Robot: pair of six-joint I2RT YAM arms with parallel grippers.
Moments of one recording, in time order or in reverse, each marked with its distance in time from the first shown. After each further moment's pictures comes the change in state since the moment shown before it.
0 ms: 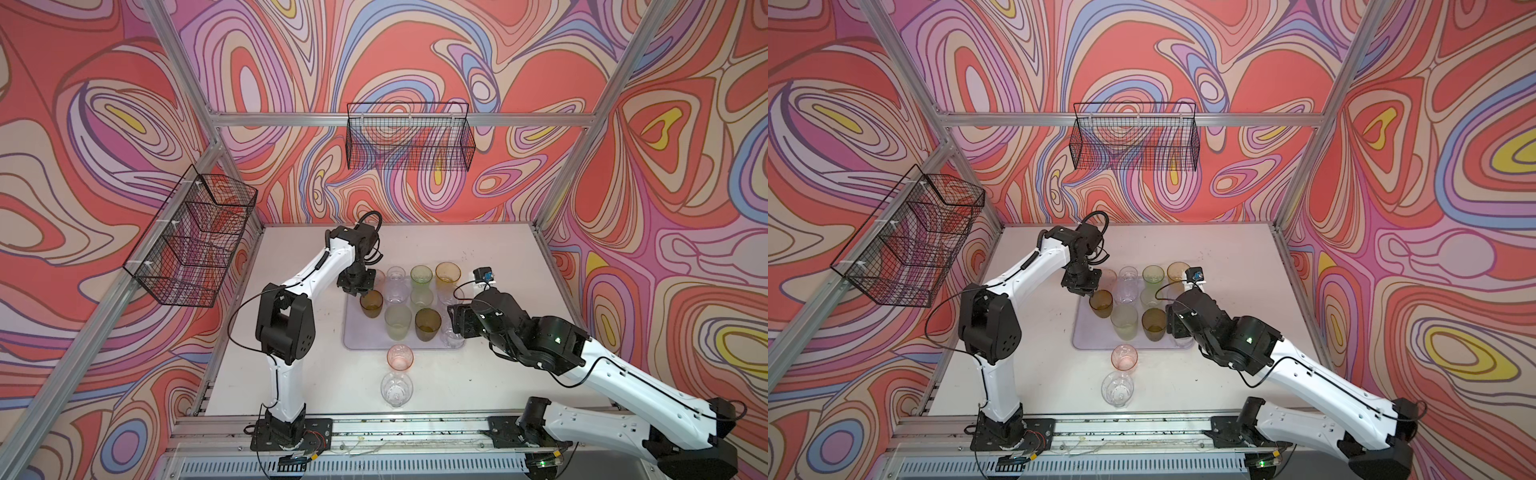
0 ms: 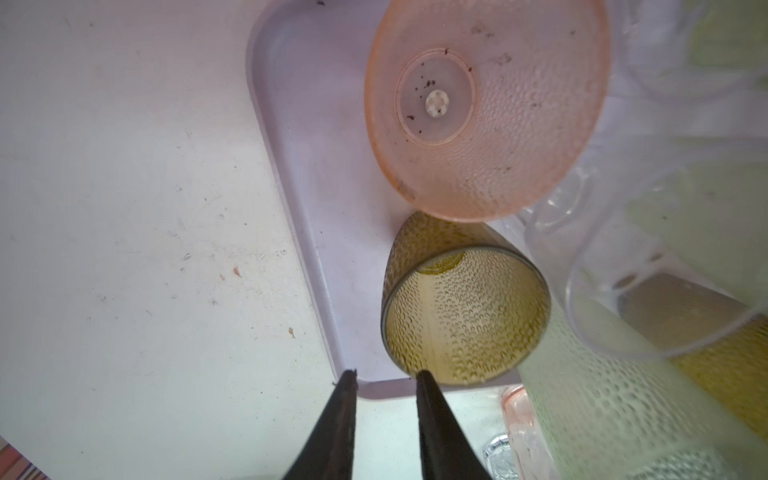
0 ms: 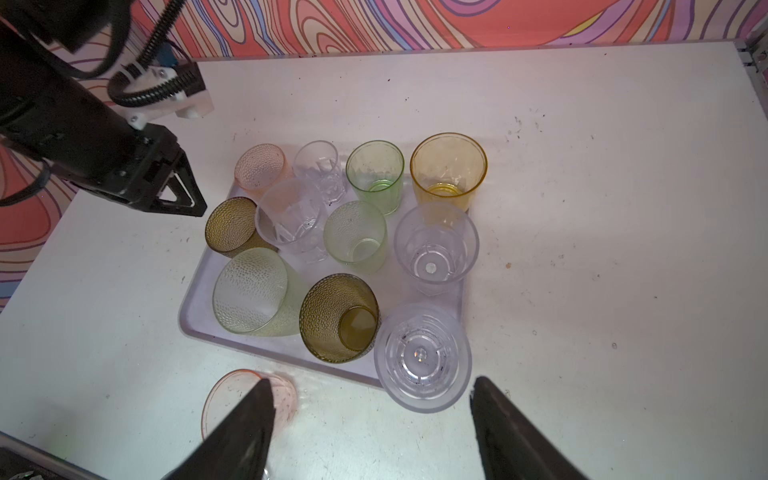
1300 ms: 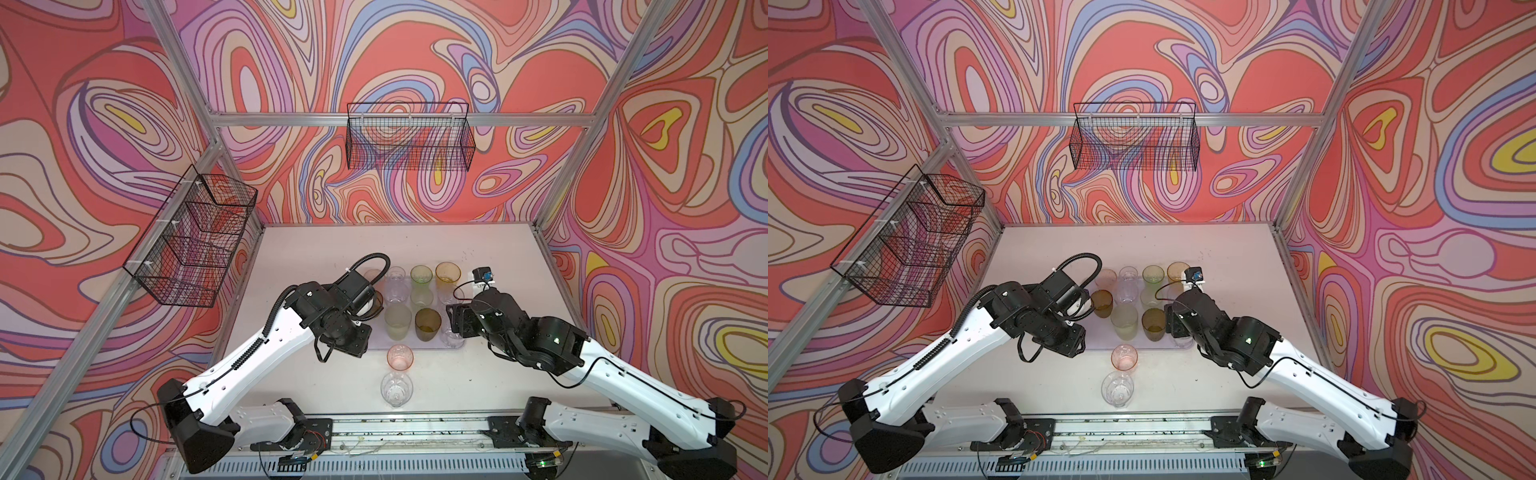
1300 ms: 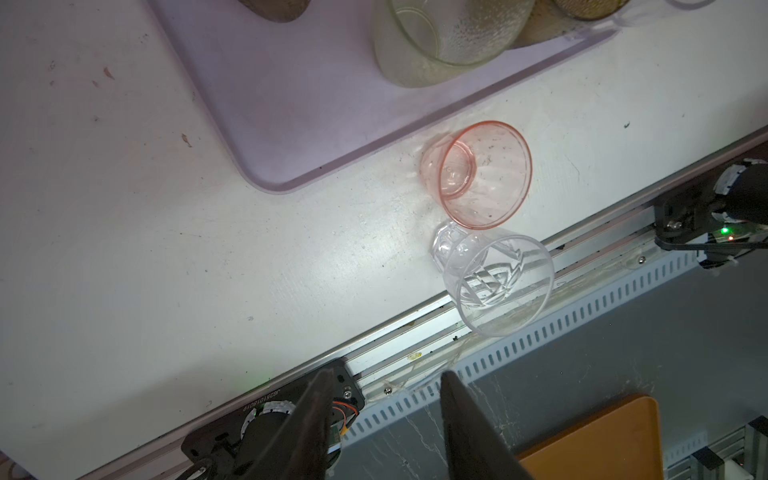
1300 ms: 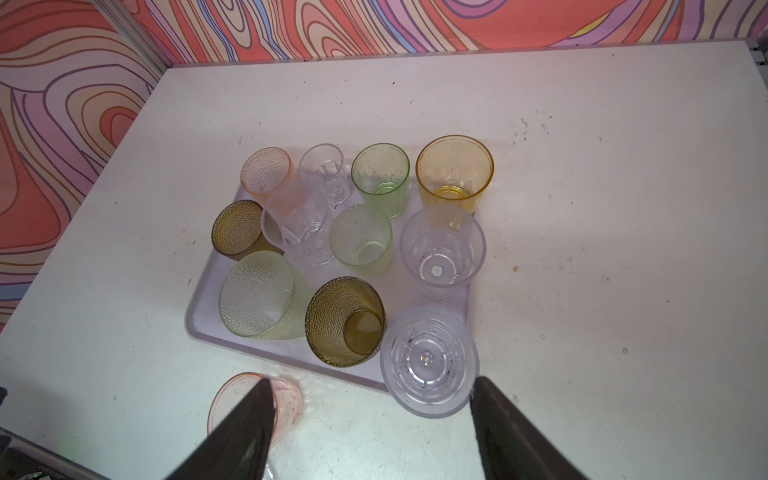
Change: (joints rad) left arm -0.378 -0.697 -0.480 -0.058 0.078 -0.114; right arm 0.000 -0.001 -0.012 0.026 -0.006 0.000
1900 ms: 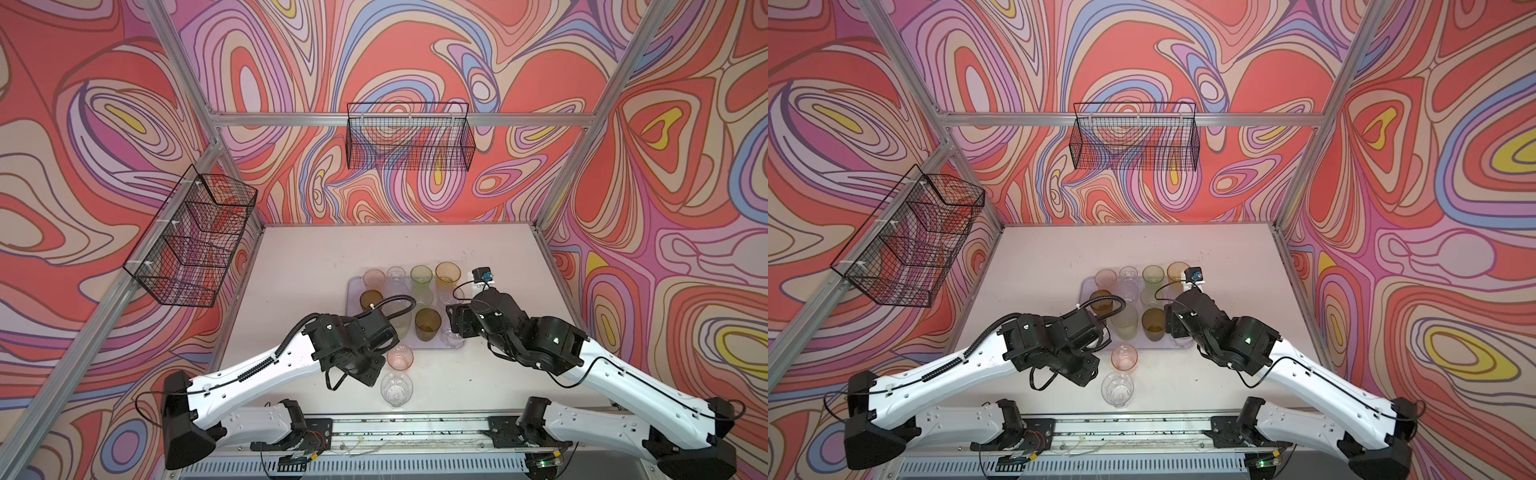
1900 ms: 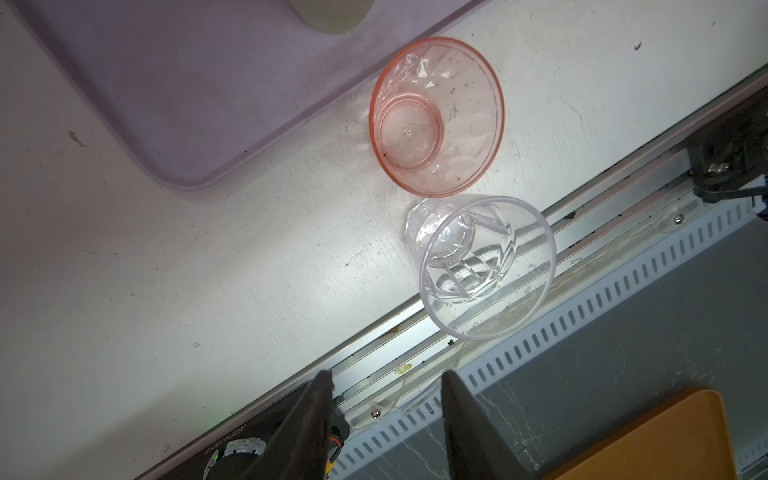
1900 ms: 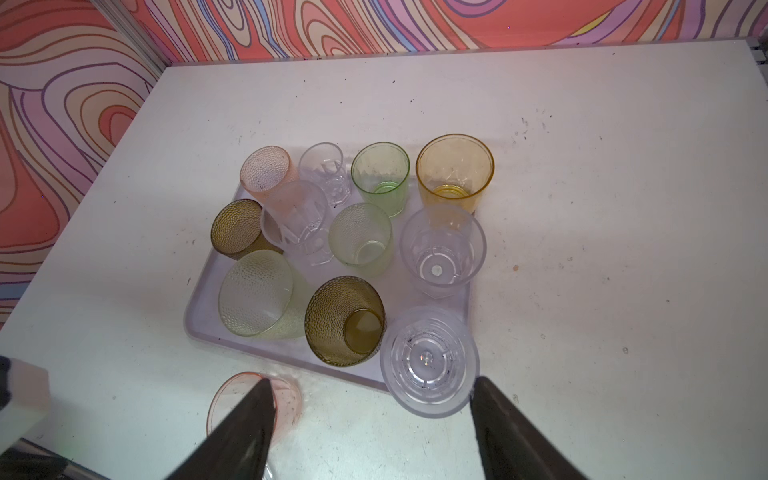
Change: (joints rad) left arm -0.254 -0.028 -0.208 0.188 -0.075 -0.147; right arm 0.000 0.002 0.000 0.000 0.000 0.000
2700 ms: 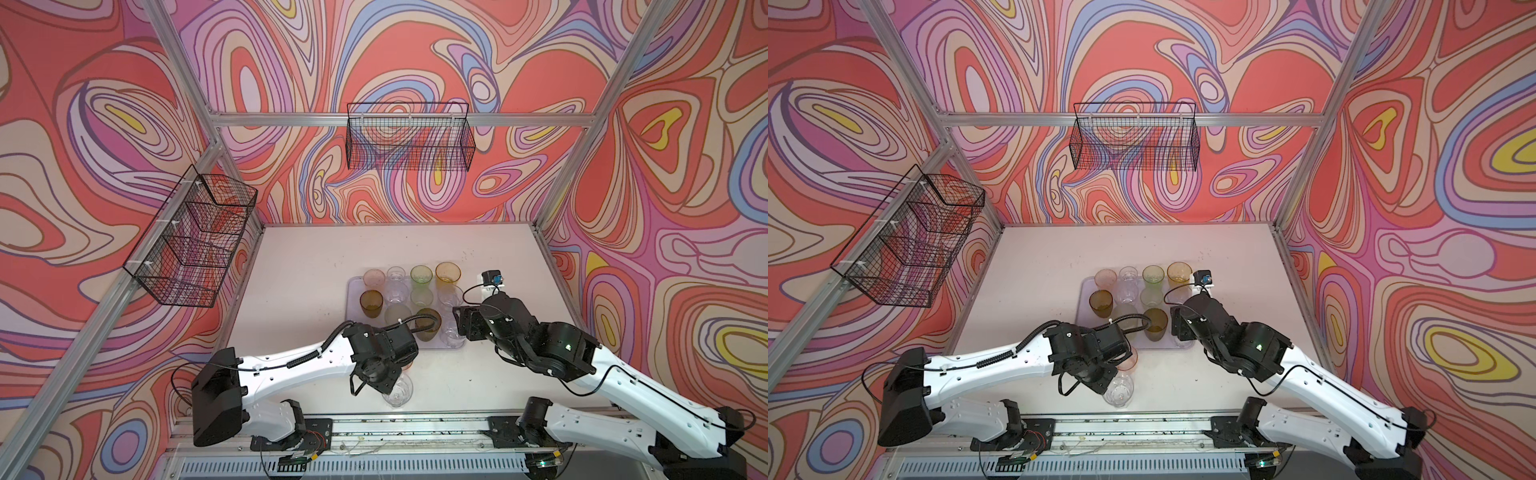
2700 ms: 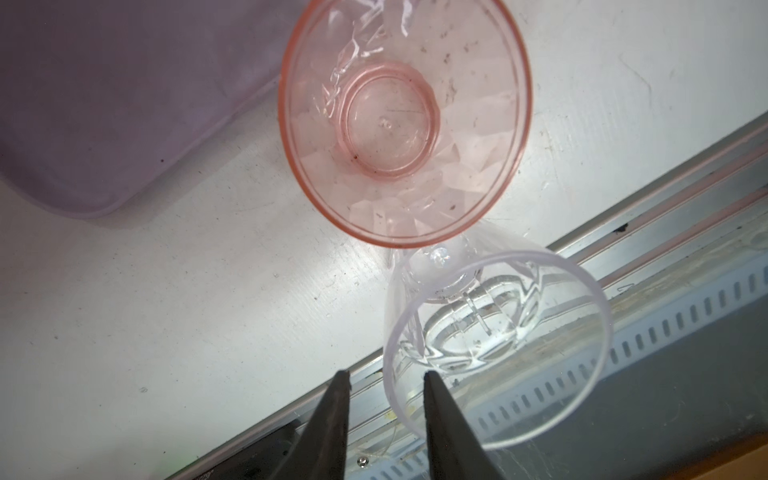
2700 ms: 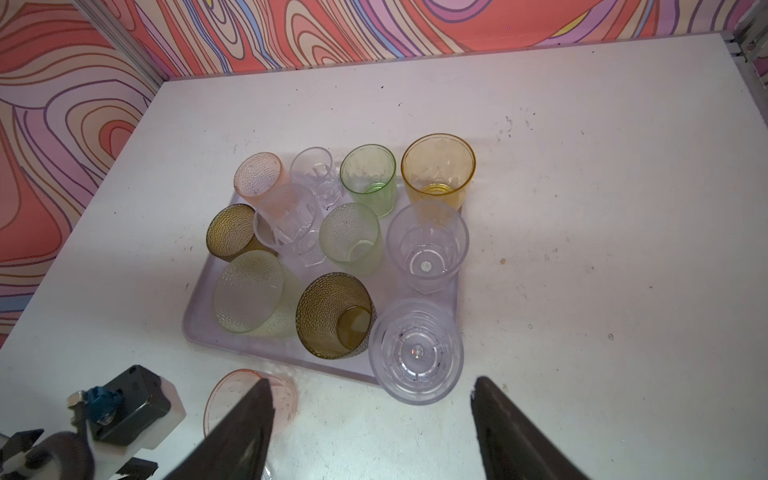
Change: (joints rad) left arm -0.079 0.181 -0.061 0.134 -0.022 -0.039; right arm 0.000 -0.067 -0.028 -0.027 0.022 0.027
